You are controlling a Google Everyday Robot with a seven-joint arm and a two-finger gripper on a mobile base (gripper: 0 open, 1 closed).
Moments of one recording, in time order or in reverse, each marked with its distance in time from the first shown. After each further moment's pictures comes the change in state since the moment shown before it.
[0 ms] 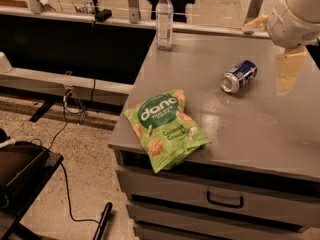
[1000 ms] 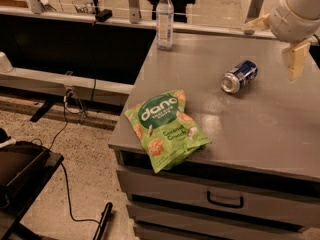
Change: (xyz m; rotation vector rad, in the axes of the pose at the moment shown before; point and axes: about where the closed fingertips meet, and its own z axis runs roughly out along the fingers) arm 0.043 -0.030 0.026 0.002 0.042 -0.239
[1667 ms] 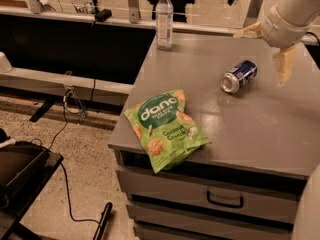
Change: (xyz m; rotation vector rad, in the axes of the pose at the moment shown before) arm 0.003 -0.009 0.038 -0.021 -0.104 -0.028
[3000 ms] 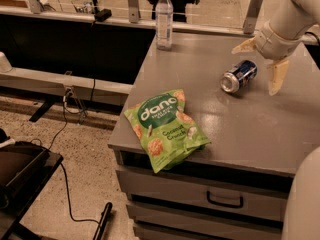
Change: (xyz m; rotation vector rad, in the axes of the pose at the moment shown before) arm 0.005 0.010 0.040 -0.052 -0.029 0.026
